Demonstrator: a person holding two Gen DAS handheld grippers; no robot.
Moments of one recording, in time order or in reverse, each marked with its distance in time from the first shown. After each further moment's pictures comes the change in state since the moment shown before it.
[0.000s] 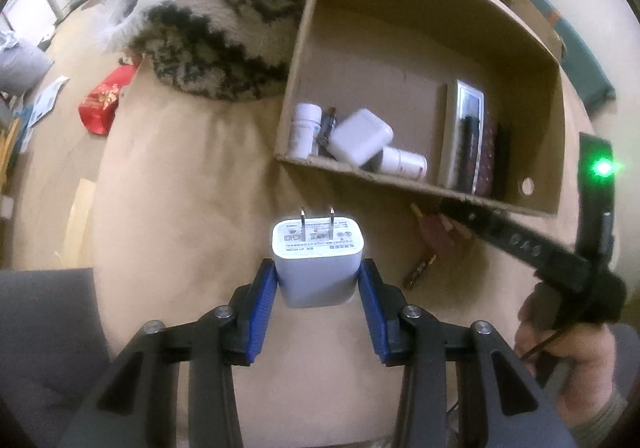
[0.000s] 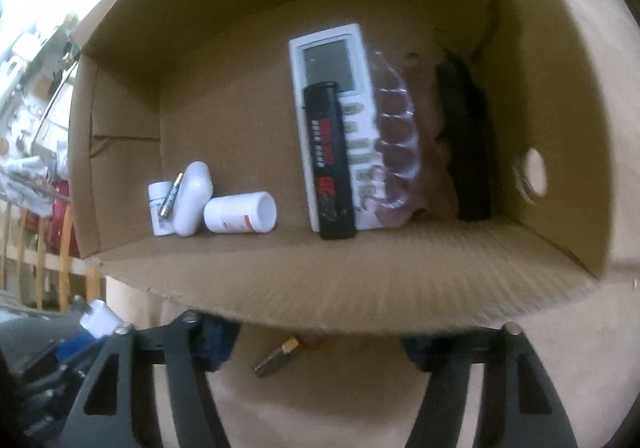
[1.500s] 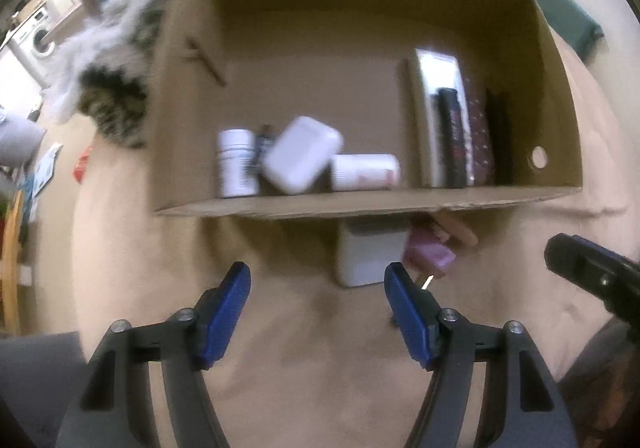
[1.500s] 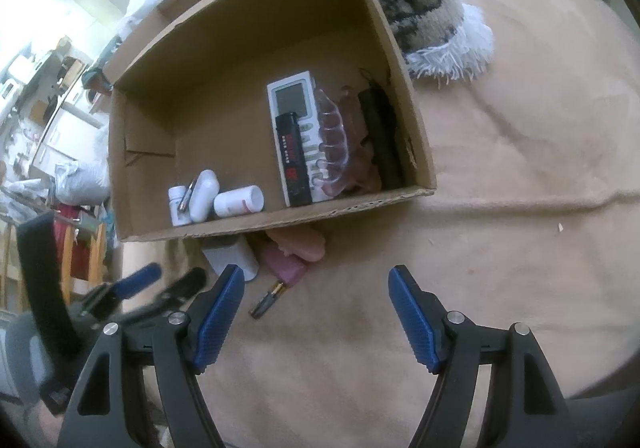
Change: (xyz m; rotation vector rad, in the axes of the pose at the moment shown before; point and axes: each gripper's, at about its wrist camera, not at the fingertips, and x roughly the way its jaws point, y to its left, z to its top) left arm 0.067 -0.074 0.015 0.208 -0.056 0.080; right arm -0.081 -0.027 -0.030 0.080 -0.076 -0.025
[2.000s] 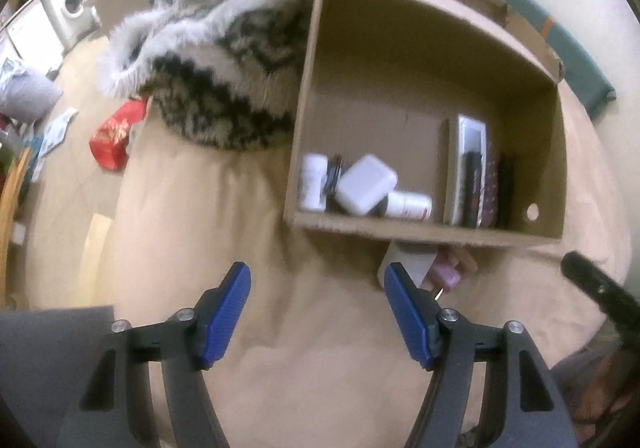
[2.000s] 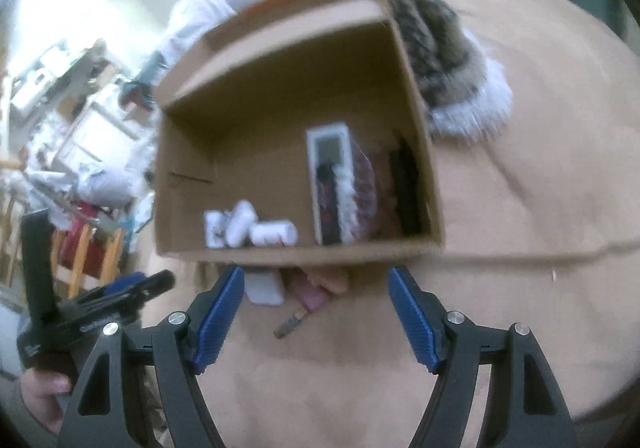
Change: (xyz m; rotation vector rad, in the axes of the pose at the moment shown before) left arm -0.051 0.065 0.000 -0.165 -0.032 -0.017; right arm -0.030 0.016 -0.003 -0.078 -0.110 0.035
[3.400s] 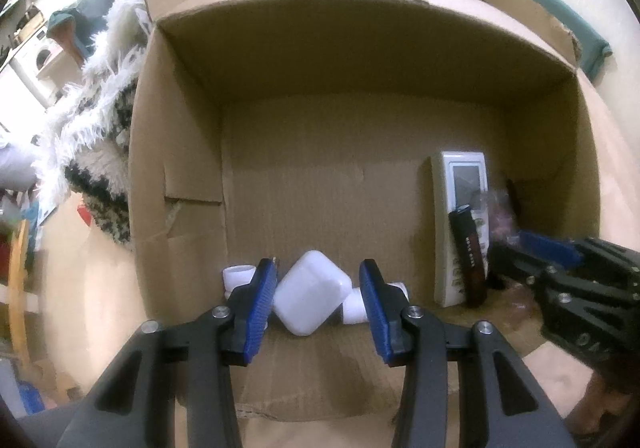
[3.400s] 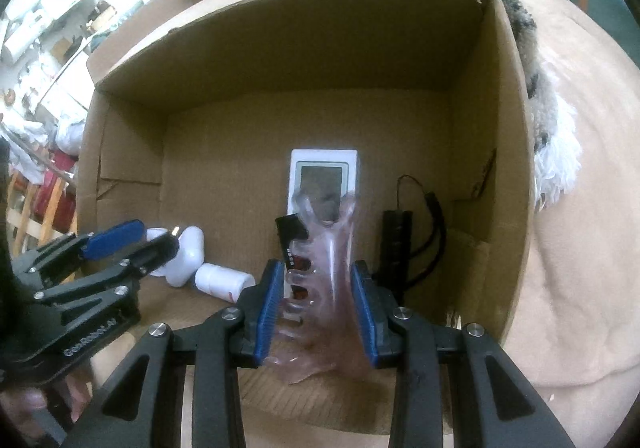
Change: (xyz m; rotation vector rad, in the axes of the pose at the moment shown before) left arm 0.057 -0.066 0.081 0.185 -0.041 0.047; right arm 0.090 0.008 0.070 -0.170 0.110 -0.046
